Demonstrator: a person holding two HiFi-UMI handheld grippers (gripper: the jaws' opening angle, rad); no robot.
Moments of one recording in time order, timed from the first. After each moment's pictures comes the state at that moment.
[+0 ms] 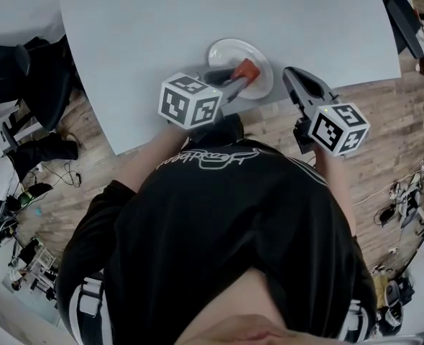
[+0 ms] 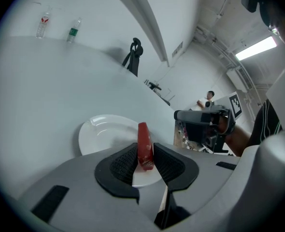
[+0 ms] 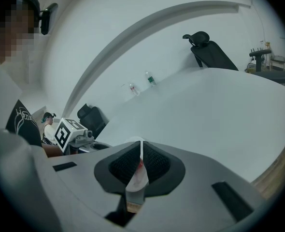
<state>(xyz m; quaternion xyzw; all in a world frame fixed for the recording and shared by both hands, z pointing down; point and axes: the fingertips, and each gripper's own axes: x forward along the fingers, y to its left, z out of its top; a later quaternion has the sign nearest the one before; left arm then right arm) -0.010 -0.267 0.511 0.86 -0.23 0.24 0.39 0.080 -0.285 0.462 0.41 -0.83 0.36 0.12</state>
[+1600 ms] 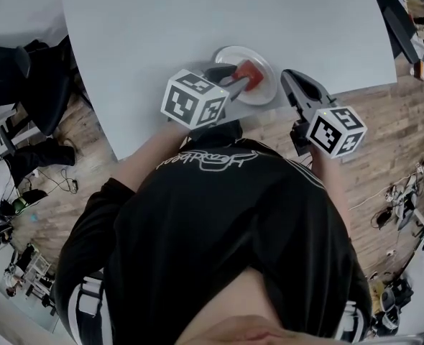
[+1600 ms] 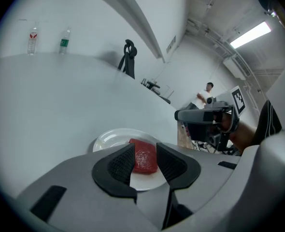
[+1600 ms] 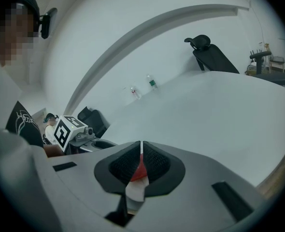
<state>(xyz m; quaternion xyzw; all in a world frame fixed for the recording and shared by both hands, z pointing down) -0.012 -0.281 0.496 0.87 -0.23 0.27 0.34 0.073 -0.289 0.450 0.41 -0.83 0.35 0.10</state>
